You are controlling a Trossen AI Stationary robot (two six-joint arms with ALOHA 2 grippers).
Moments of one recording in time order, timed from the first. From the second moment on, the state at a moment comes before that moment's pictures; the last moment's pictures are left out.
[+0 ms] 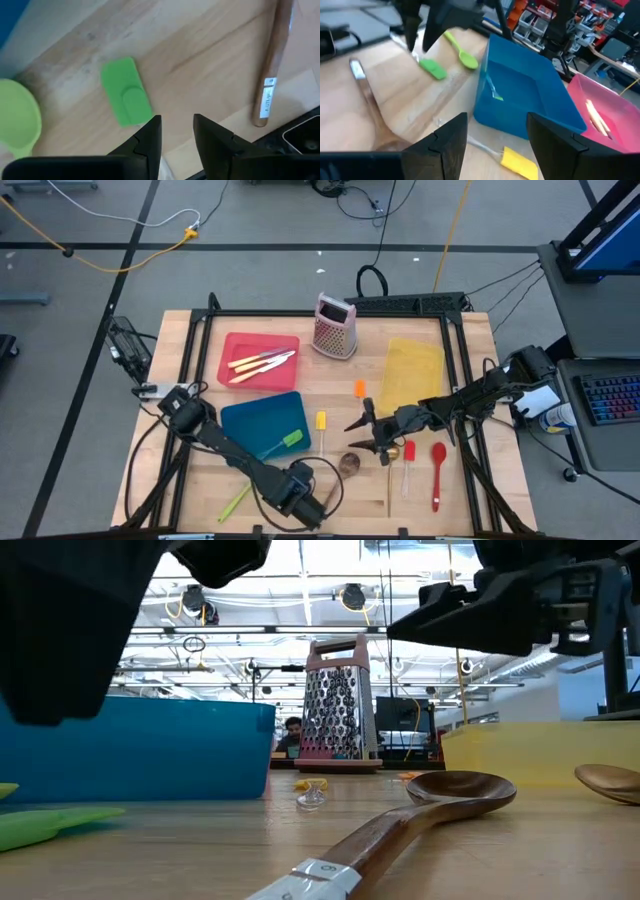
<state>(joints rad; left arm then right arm) -0.60 2.24 1.91 -1.14 0.03 -1.60 0.33 1.49 0.47 0.76 0.10 -0.35</state>
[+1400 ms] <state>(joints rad) -0.58 2.23 1.70 -0.97 0.06 -1.66 0.33 1.49 0.47 0.57 0.10 -0.29</state>
